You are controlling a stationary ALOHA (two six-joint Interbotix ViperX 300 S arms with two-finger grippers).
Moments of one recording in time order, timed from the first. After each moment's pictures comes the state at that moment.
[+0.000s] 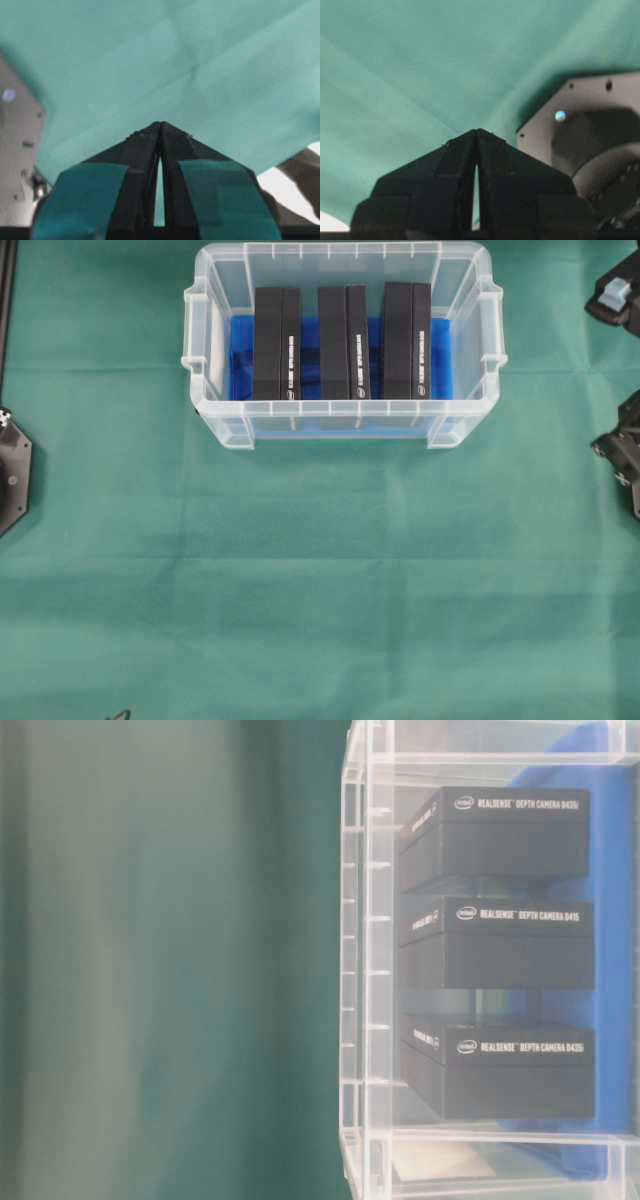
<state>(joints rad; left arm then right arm) -0.01 -0.87 0.64 0.02 1.37 -1.22 0.00 -0.62 0.56 -0.06 1.48 1.13</state>
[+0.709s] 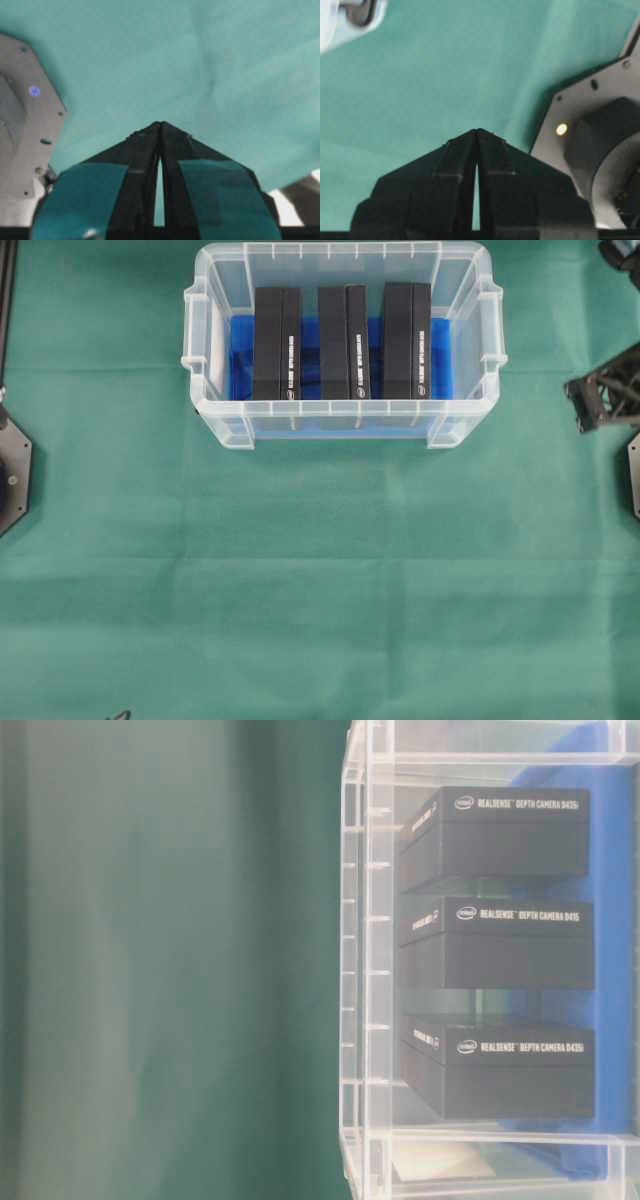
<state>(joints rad) 0.09 -0.86 0.62 0.06 1.42 -1.20 -0.06 -0.56 0.53 -0.21 1.50 1.39</state>
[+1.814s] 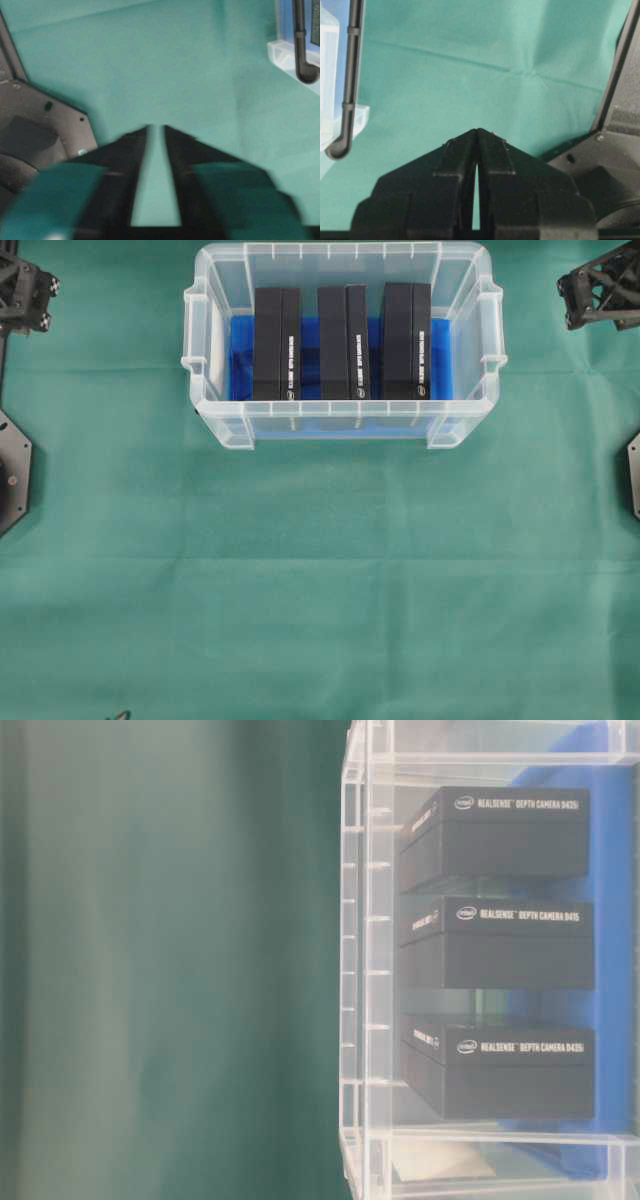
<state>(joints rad) 0.52 -0.64 0.52 0.05 1.43 -0.88 -0.44 -0.51 0.52 -0.21 1.36 1.12</state>
